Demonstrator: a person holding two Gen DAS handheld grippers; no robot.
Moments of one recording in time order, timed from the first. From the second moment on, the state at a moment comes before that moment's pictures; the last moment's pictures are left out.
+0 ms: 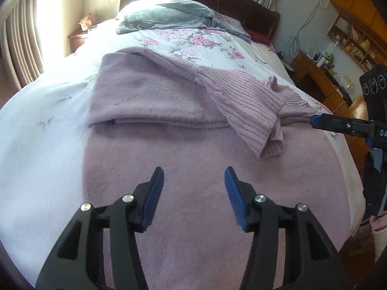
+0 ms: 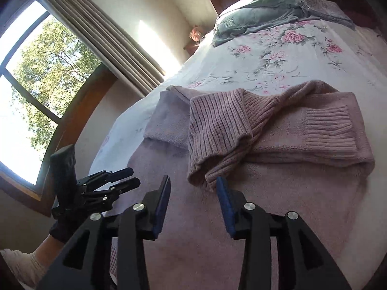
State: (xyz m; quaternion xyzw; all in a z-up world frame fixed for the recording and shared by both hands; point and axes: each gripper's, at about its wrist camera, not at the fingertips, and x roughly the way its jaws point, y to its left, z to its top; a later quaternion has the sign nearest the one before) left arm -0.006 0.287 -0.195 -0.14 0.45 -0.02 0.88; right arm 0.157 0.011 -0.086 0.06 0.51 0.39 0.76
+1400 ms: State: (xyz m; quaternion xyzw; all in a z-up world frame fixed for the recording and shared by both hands) left arm -0.224 0.333 -0.251 -0.24 0.56 0.06 0.79; right arm -0.054 -0.138 -0.188 0.10 0.62 0.27 0.73
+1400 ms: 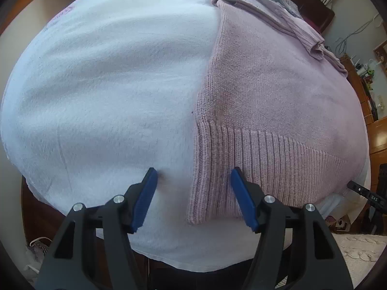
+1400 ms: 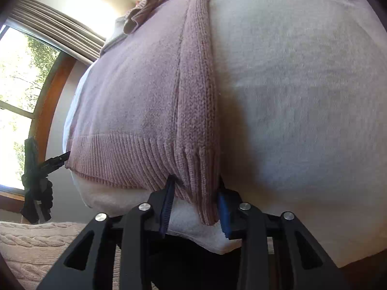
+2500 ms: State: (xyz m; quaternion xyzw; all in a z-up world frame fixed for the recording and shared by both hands) left arm -0.181 0.377 -0.185 -0.41 0.37 -0.06 0.83; right arm 0.020 -0.167 -0.103 0.30 0.52 0.36 0.72
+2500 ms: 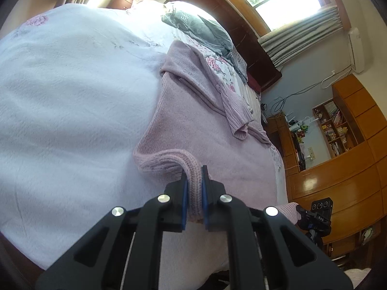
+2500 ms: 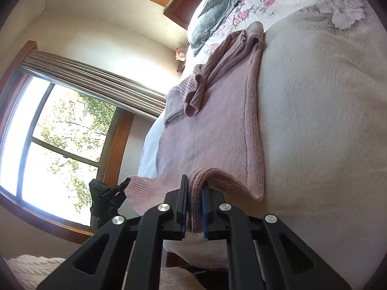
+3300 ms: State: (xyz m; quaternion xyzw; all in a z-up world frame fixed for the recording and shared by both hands) left arm -0.089 0.435 -0.222 -0.47 0.38 -0.01 0.80; right arm 0.139 -0.164 -0.148 0.34 0.57 0.32 0.68
